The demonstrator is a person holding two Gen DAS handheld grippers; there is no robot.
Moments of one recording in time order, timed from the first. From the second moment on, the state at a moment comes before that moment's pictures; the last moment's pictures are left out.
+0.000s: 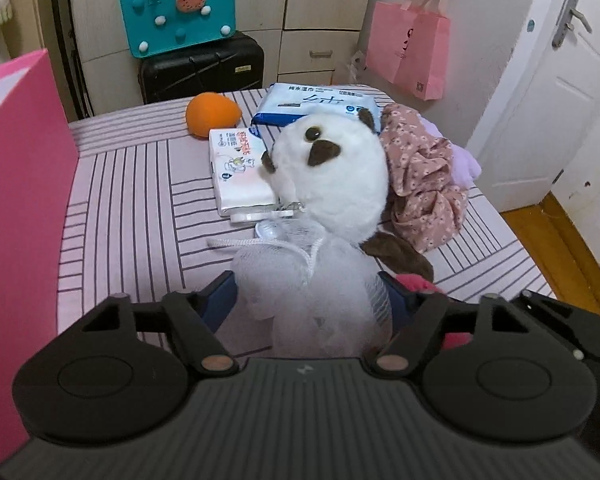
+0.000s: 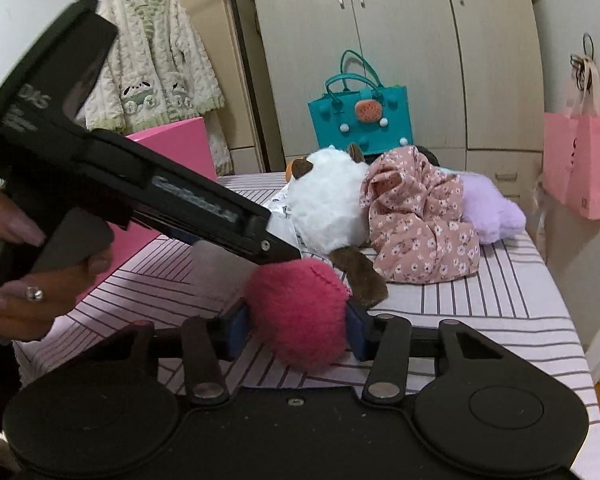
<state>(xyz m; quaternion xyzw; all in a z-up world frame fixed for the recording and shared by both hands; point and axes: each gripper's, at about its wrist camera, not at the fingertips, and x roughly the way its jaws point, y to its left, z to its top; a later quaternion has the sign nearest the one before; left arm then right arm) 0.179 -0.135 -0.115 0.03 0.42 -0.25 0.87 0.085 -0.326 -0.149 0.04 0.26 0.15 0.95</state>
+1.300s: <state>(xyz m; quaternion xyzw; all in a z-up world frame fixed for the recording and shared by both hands) 0.130 -0.095 -0.089 0.03 0.45 -0.28 0.85 0.069 -0.320 -0.118 0.05 0.33 0.18 0.92</state>
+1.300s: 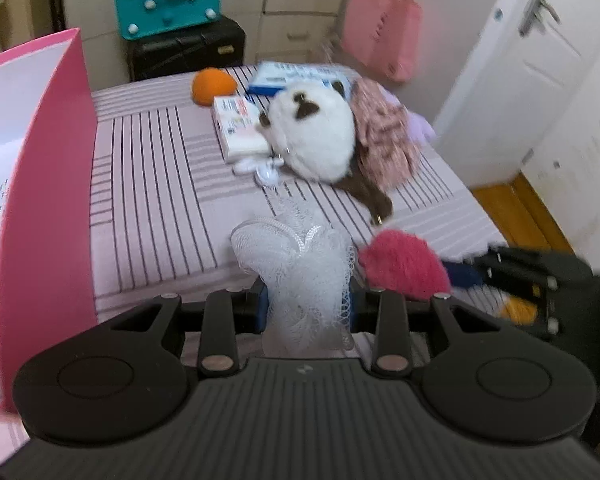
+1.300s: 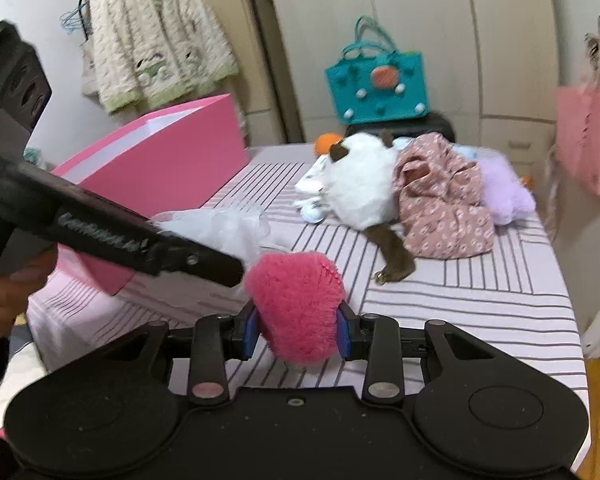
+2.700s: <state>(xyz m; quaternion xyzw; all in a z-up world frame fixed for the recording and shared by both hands) 0.108 0.079 0.028 0.01 0.45 -0.25 0.86 0.142 -0.177 0.010 -0.02 0.35 0.41 0.84</state>
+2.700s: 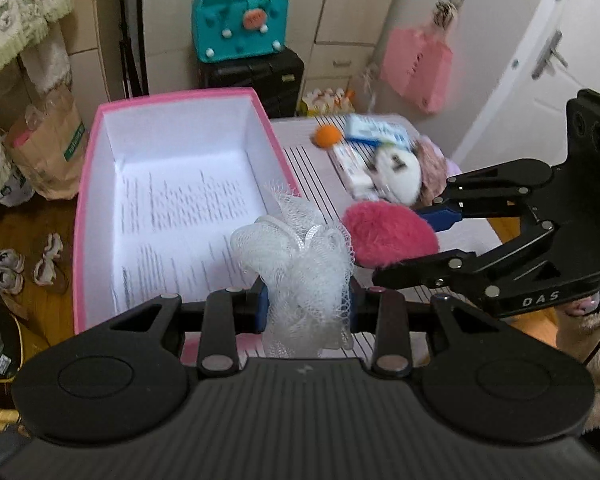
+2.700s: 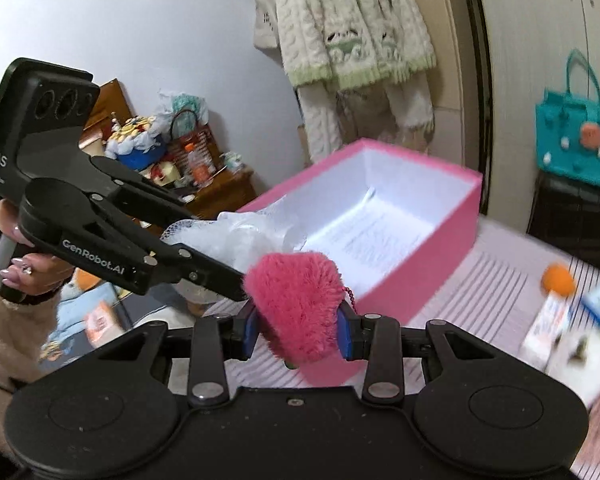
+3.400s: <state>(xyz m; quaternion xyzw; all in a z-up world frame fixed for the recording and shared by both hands) 0.305 0.104 -0.030 0.03 0.50 -0.15 0.85 0.301 -0.089 -0.030 -0.26 0.34 0.39 0.82</state>
